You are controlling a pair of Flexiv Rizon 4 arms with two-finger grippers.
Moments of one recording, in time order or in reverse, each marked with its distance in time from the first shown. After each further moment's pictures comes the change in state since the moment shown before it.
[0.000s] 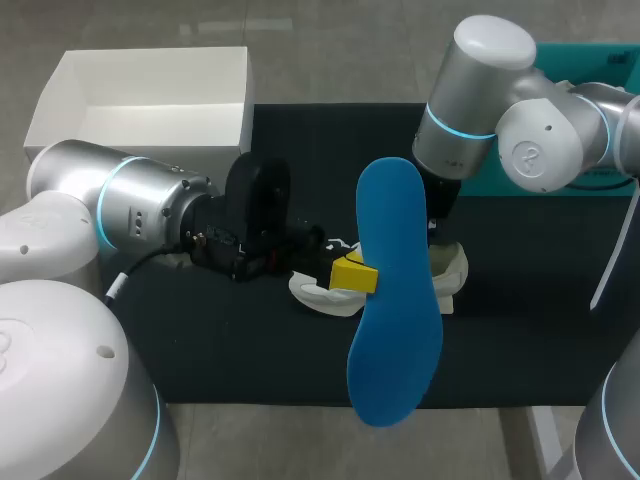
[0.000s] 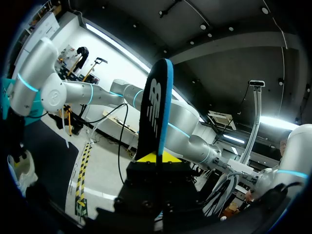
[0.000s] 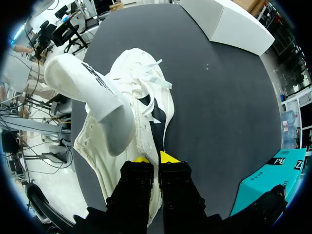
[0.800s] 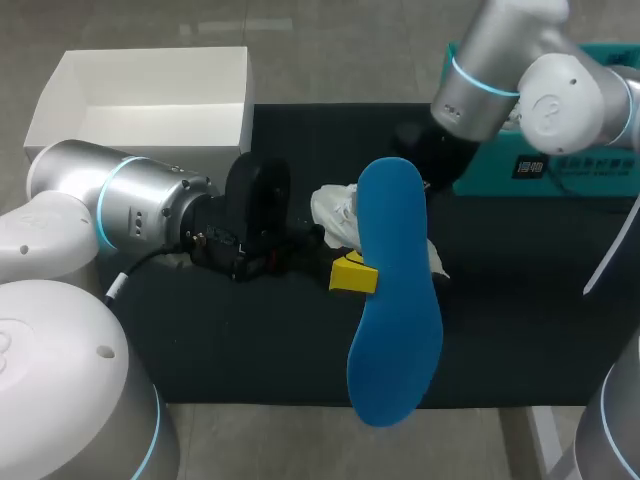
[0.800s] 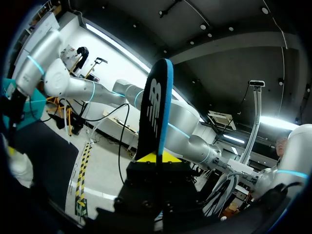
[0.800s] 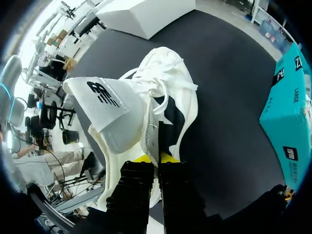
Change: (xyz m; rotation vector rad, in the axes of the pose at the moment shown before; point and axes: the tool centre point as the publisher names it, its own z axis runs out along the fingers) left arm 0.000 0.000 0.000 0.000 0.000 0.000; right arm 0.002 0.021 -0.044 -0.081 0.145 0.756
